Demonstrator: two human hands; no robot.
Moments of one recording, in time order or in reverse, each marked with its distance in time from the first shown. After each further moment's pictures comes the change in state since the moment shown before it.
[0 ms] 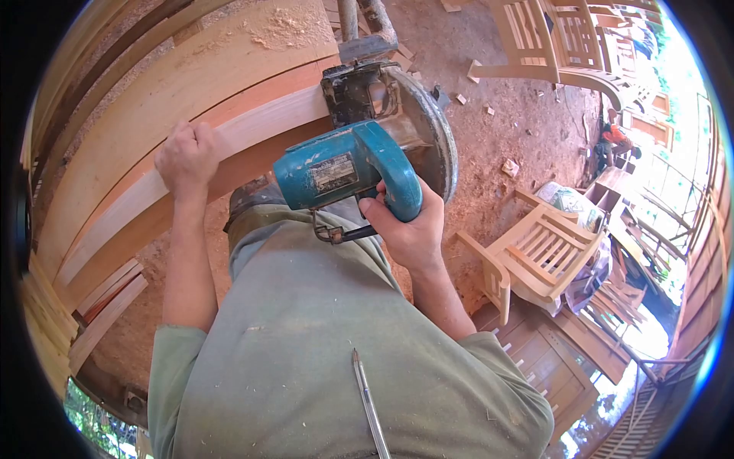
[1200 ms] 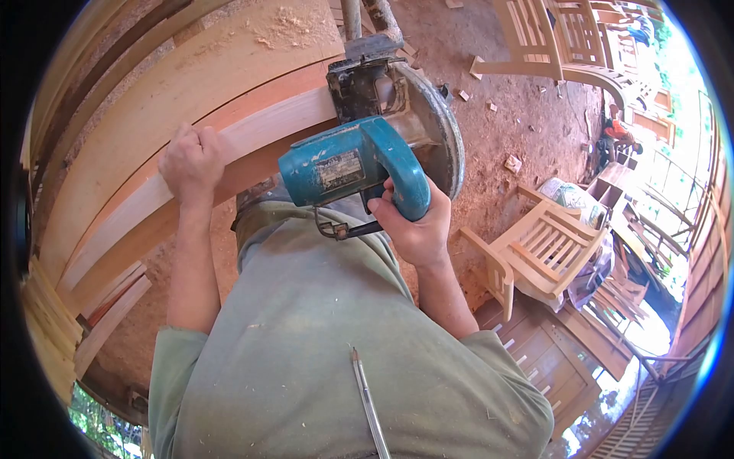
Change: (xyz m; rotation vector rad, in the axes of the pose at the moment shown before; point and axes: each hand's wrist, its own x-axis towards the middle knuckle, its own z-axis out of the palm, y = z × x) left_hand -0.003 -0.005 -0.002 -0.017 0.027 0.048; right_hand 0.002 0.008 0.004 0.033 -0.010 -0.057
